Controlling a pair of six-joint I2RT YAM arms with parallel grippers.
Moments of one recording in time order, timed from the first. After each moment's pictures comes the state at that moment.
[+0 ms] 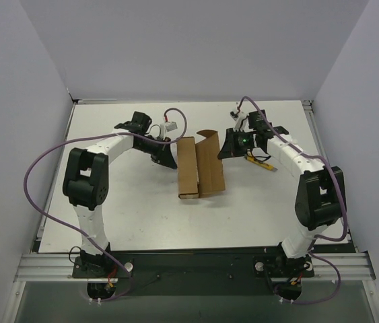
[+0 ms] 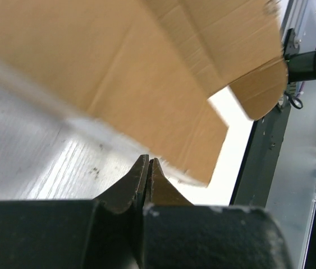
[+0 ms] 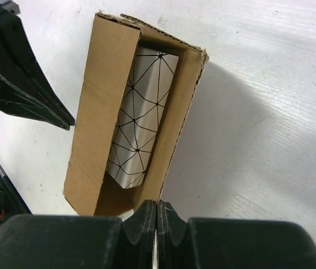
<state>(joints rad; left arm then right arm) -0.30 1.99 1.47 -0.65 0.97 0.23 0.26 1.72 1.27 -0.47 -0.59 0.11</state>
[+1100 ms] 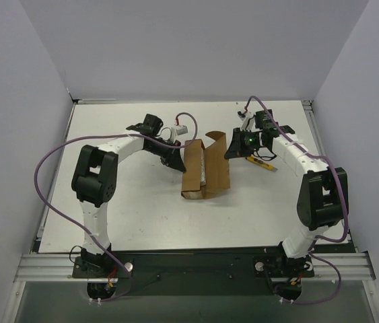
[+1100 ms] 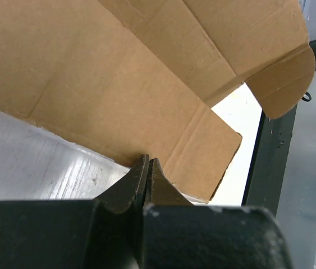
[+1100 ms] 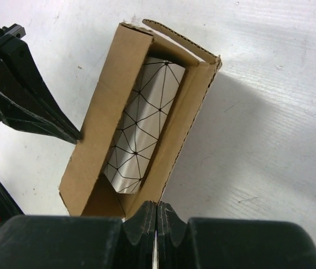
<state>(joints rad) -0.38 2.06 1.50 -0.59 0.97 0.24 0.21 1.70 1.27 -0.53 -0.58 0.11</state>
